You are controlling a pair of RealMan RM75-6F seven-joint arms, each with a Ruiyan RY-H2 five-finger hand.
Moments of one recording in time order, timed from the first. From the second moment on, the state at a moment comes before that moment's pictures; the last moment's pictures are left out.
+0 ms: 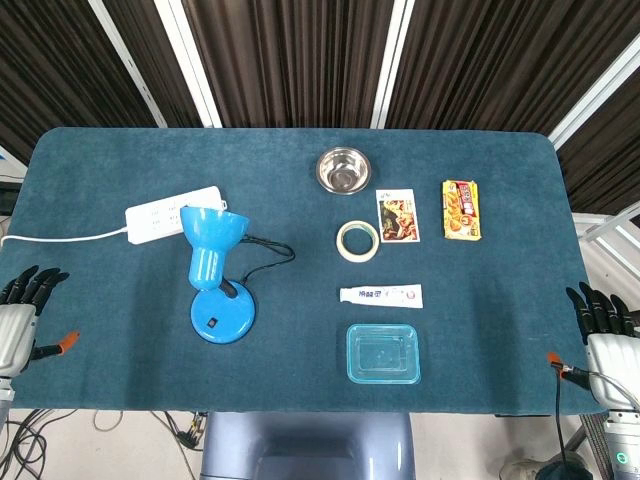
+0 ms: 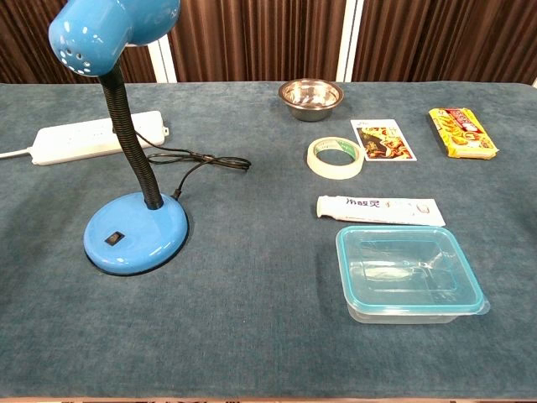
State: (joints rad) left arm -0.17 -1.08 -0.02 -1.66 1.41 1.41 0.01; right arm 0.04 -1.12 0.08 -1.61 -1.48 1.52 -0.07
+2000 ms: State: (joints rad) left arm -0.38 -1.26 0.07 -1.60 1.54 0.98 0.08; right arm 0.03 -1.14 0.10 -1.61 -1.45 1.53 -0.11
